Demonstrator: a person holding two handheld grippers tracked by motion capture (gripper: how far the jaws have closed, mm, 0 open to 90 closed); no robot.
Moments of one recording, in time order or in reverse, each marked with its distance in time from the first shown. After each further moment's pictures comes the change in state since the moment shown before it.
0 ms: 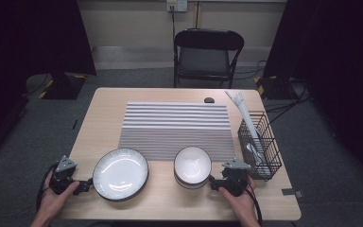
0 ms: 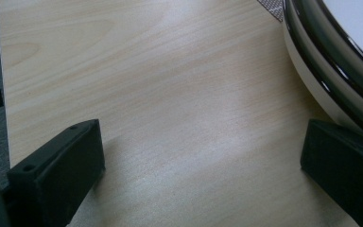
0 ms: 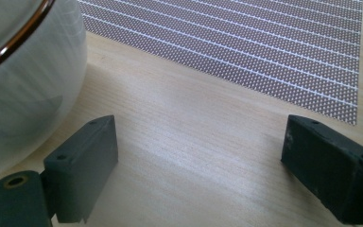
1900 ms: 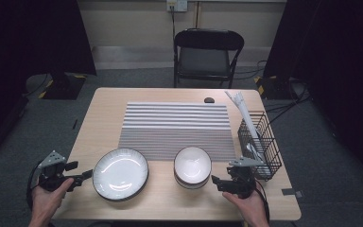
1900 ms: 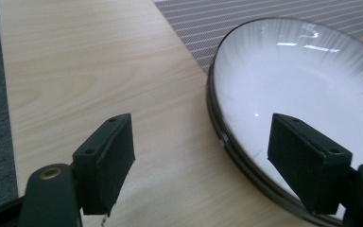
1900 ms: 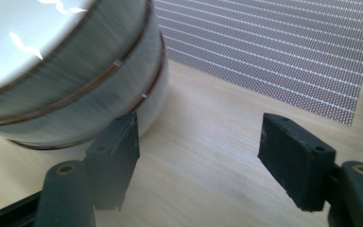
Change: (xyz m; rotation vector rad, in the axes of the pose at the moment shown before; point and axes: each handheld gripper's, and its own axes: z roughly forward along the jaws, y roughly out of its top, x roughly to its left) left arm -0.012 0.034 -0.052 -0.107 -0.107 -0.070; right arm 0.001 0.025 -0.056 0.019 0.165 0.036
